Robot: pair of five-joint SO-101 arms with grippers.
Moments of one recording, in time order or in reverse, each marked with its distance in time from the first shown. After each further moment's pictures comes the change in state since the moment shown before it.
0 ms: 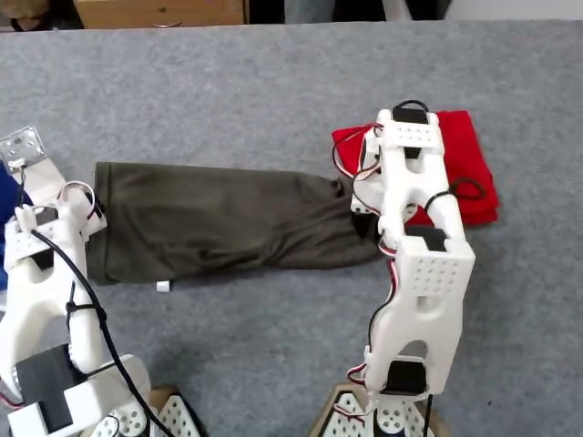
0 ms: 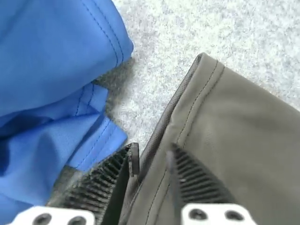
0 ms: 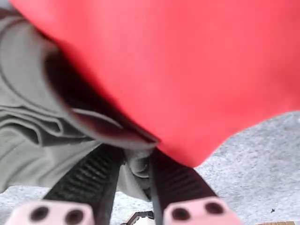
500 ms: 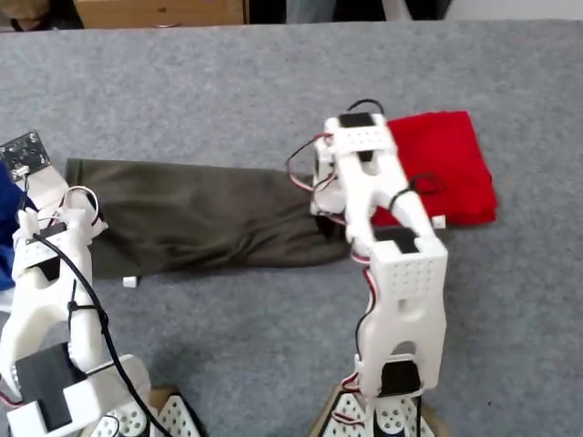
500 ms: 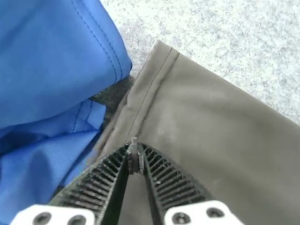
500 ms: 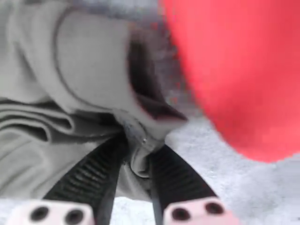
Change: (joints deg) left arm 0.0 0.3 8.4 -17.1 0.0; right arm -9.4 0.0 1.4 -2.7 -6.9
